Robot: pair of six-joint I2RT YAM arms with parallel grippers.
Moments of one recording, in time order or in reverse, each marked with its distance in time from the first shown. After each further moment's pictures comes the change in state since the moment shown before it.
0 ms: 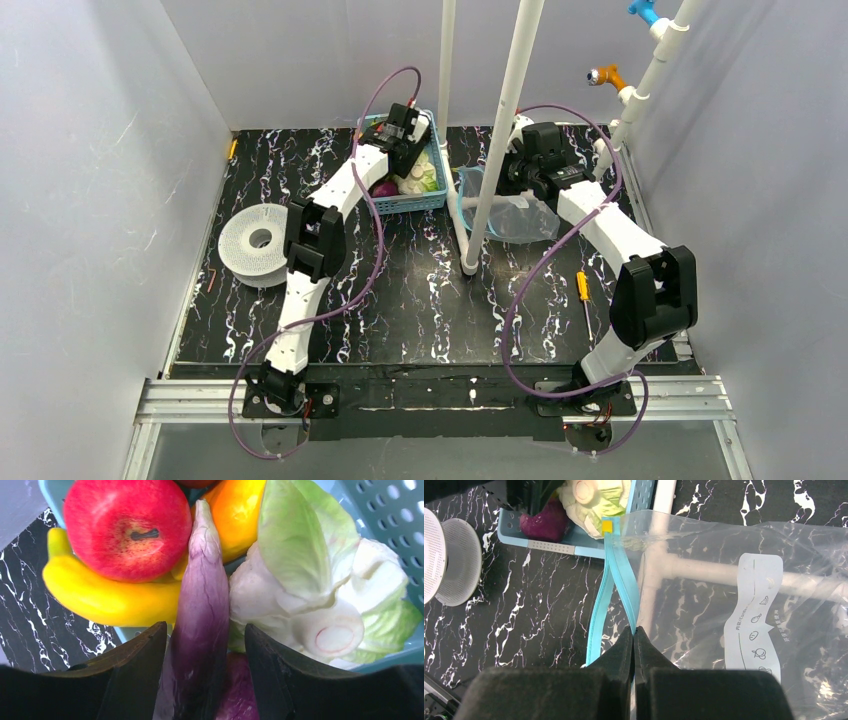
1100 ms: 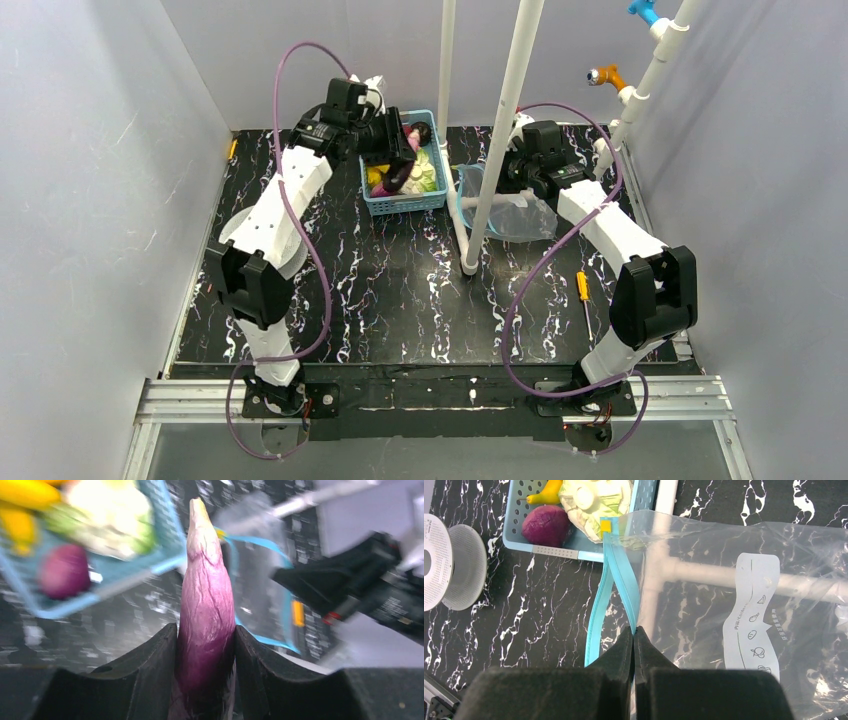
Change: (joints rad) left arm 0.051 -0.566 -0.295 -0.107 0.593 -0.675; right arm 0.000 0.001 0.011 0.001 0.000 0.014
